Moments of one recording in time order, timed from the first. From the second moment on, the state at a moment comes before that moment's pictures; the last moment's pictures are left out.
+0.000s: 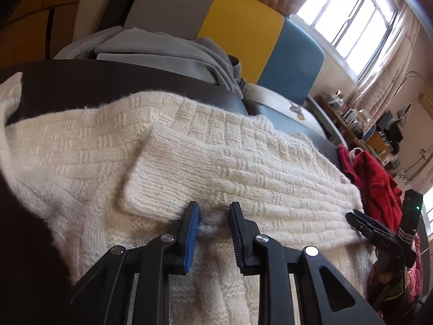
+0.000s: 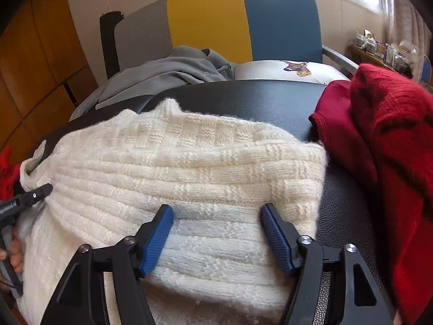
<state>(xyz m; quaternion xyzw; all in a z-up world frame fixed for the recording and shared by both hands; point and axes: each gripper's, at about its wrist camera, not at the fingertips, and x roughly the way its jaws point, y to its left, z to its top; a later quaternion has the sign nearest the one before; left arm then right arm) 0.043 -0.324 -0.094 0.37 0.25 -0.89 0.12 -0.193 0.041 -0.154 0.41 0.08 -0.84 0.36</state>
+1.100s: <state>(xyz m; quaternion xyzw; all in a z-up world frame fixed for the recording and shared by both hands) 0.006 -0.283 -0.103 0.35 0.29 -0.89 0.02 -0.163 0.133 -0.149 0.46 -0.21 -0.78 0.36</state>
